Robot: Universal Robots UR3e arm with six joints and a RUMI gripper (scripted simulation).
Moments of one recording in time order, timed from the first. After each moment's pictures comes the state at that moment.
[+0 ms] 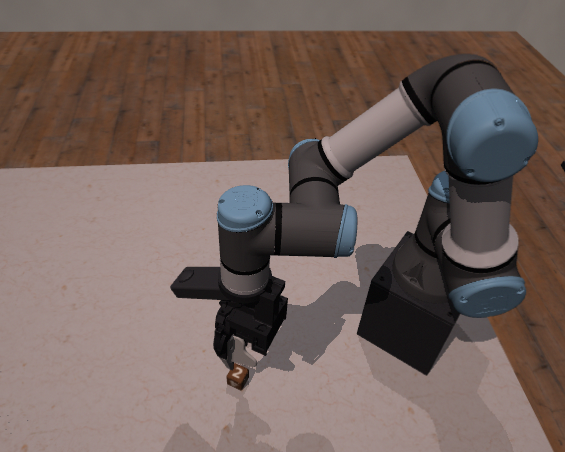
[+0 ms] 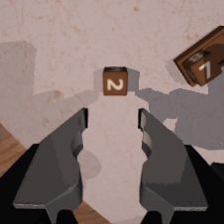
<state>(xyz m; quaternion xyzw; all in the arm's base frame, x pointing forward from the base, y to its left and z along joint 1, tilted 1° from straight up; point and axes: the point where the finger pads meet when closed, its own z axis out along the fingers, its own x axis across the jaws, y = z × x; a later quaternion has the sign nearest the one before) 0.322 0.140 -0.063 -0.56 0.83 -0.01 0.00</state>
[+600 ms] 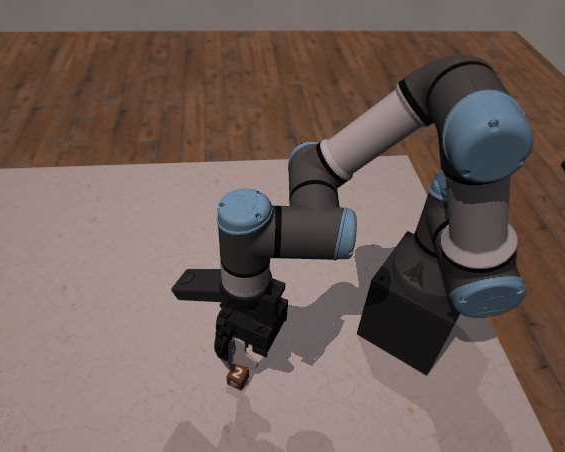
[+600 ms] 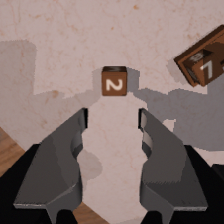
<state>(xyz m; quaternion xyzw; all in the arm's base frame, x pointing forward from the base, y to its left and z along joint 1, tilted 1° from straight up) 0.321 0.139 -0.068 -0.56 0.83 0.00 0.00</state>
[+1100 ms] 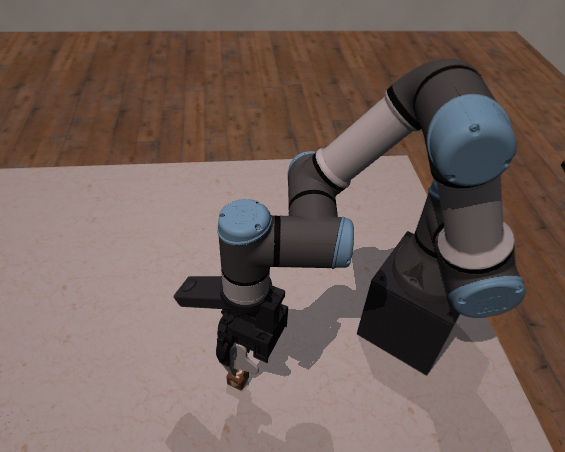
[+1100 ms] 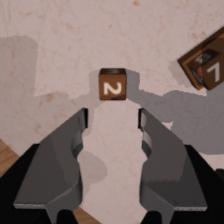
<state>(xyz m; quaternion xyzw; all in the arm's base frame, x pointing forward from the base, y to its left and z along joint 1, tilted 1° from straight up) 0.319 0.138 -0.086 -0.56 0.83 0.00 0.00</state>
